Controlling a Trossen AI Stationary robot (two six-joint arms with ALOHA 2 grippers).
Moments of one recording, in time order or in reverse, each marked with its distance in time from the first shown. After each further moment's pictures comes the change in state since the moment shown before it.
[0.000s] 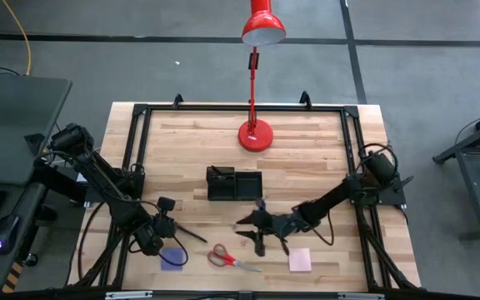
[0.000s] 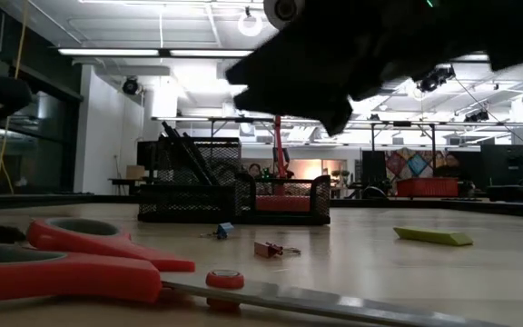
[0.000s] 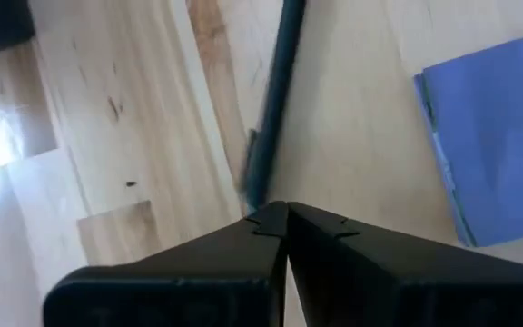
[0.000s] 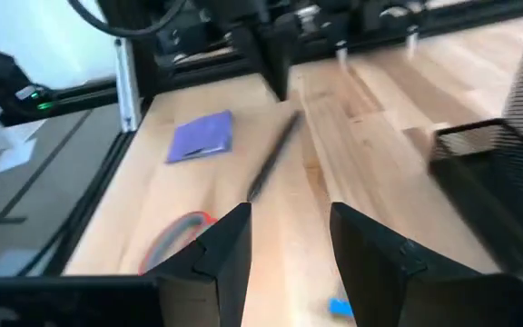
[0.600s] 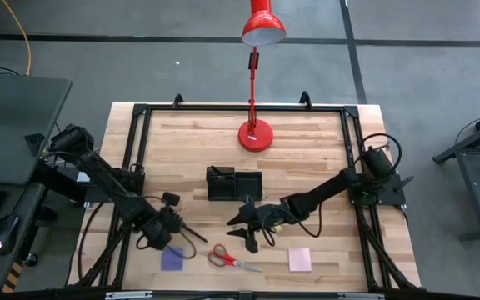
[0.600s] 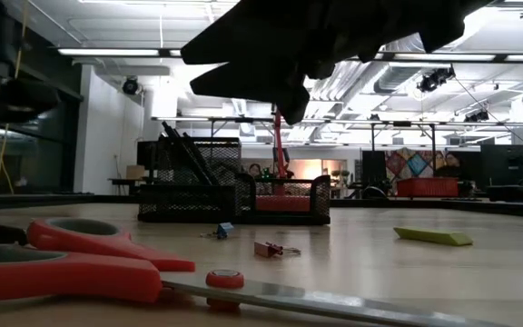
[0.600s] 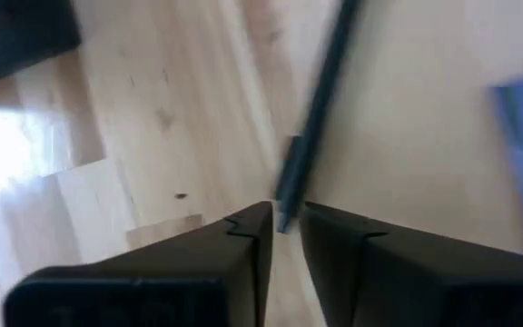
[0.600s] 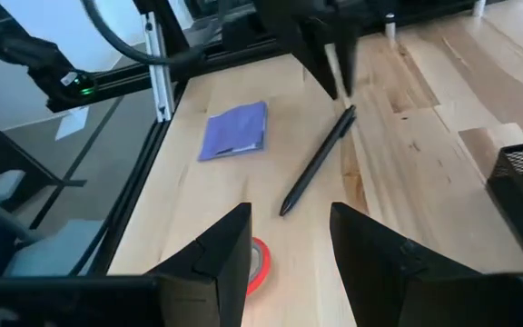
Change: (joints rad) left arm 0.095 0.017 0.003 -0.005 0.001 0.098; right arm -0.094 -0.001 0.153 -0.212 -0.237 0.016
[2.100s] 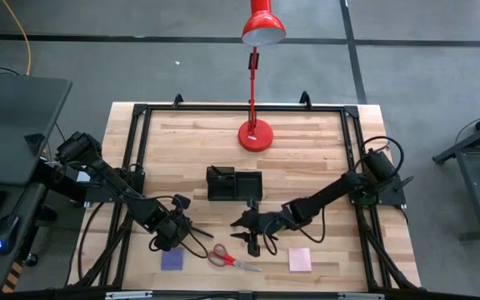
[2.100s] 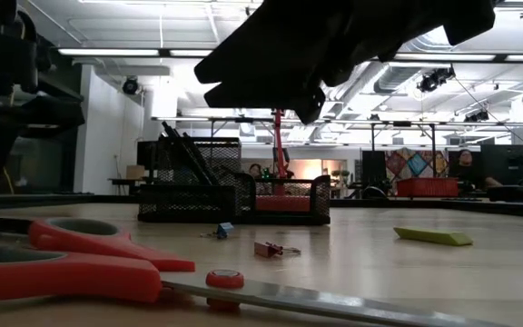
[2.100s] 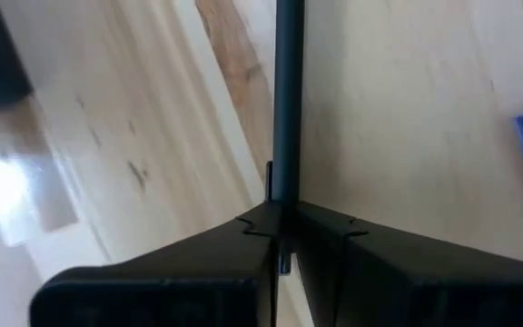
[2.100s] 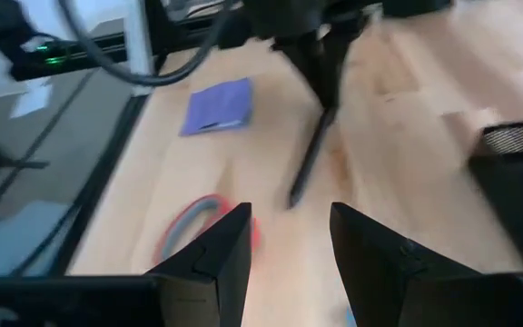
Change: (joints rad) left arm 0.107 0.130 0.054 0.073 0.078 0.176; right arm 0.041 0.000 -0.002 -0.059 0.118 -0.034
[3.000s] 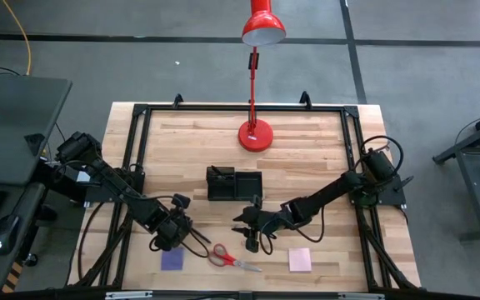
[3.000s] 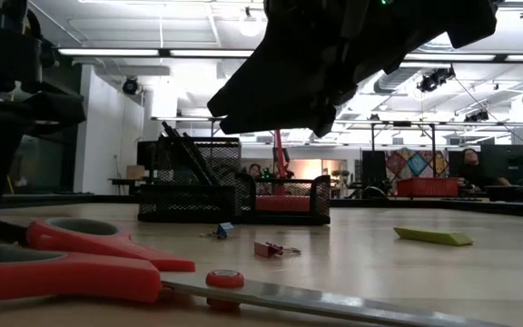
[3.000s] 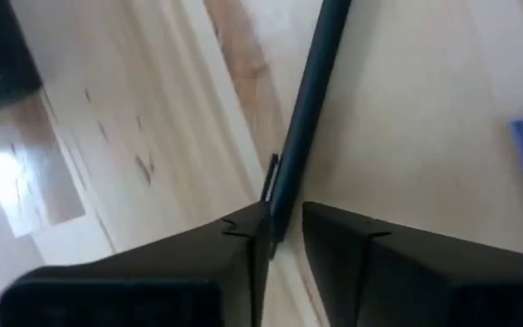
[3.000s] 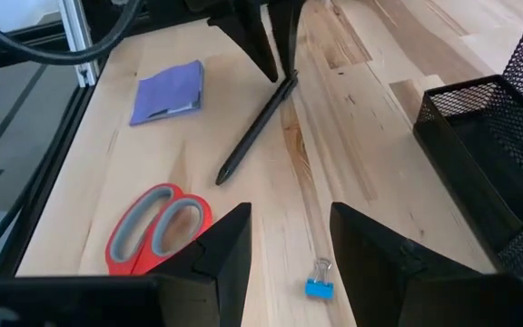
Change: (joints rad) left arm 0.000 -0.002 0.020 -0.040 0.004 -0.021; right arm -0.001 0.000 0.000 -0.085 0.061 0.080
